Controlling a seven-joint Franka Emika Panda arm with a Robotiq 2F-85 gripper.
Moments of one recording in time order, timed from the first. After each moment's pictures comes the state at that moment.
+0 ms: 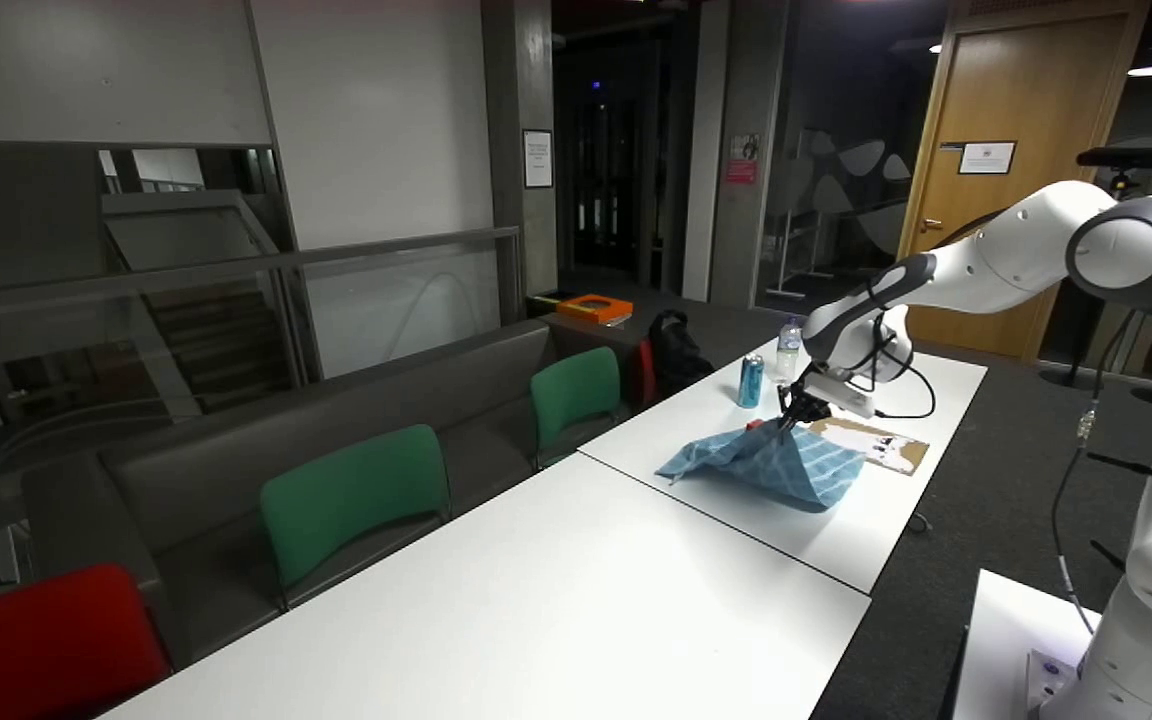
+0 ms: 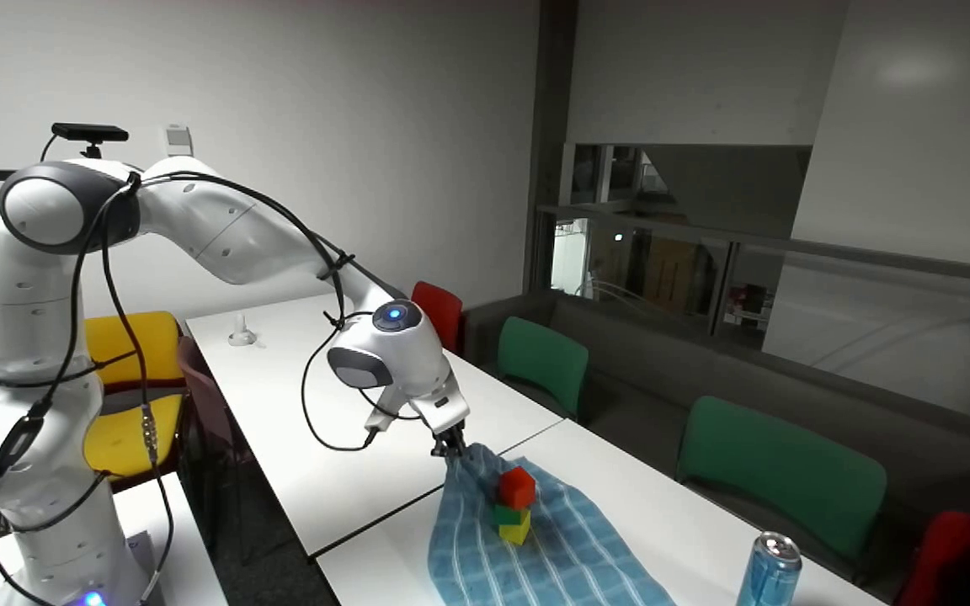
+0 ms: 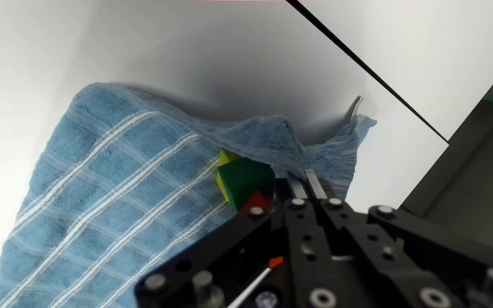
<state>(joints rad) -0.30 0.14 -0.18 -2.27 0.64 2.71 0.04</state>
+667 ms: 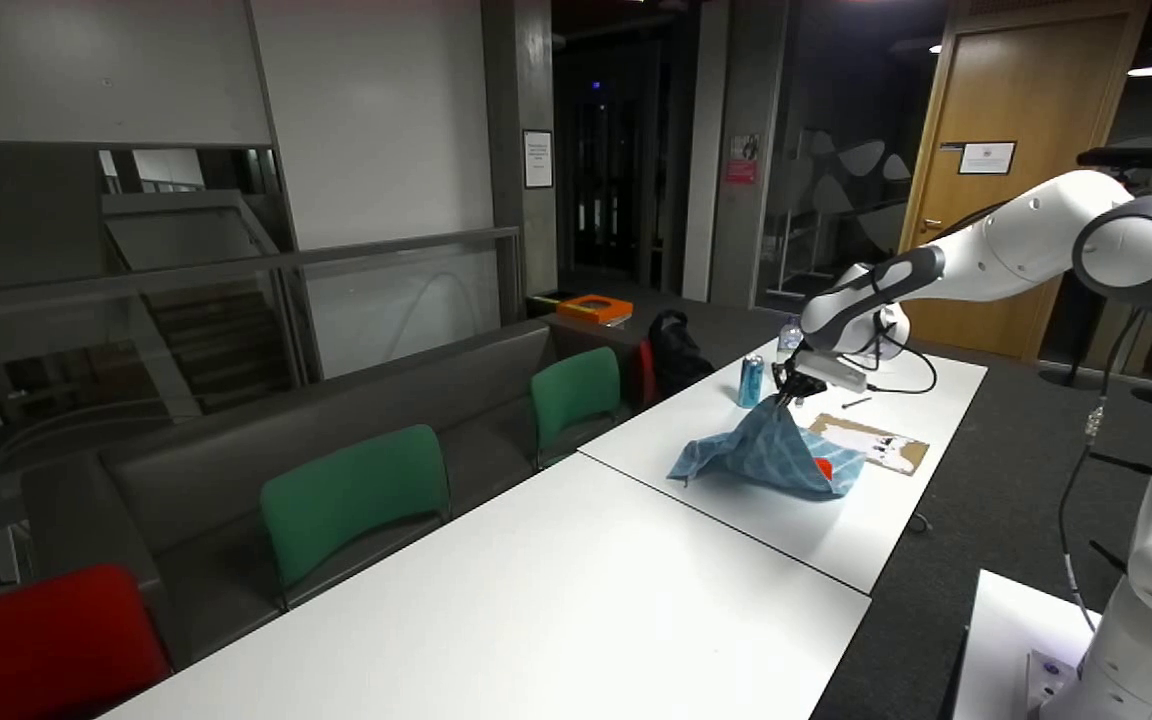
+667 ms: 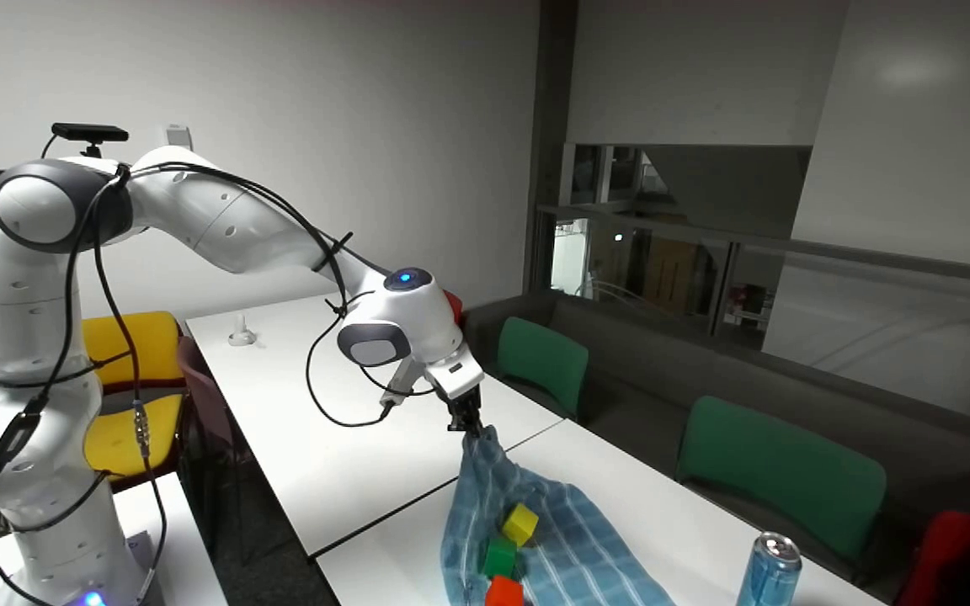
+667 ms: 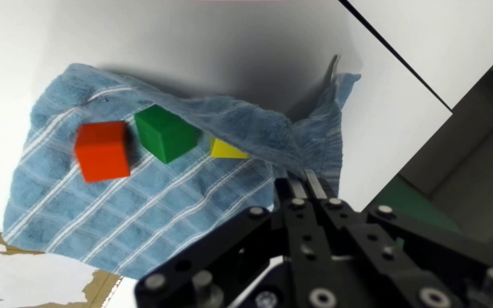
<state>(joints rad) -0.28 0.12 -0.20 -2.19 0.38 2.69 0.25</state>
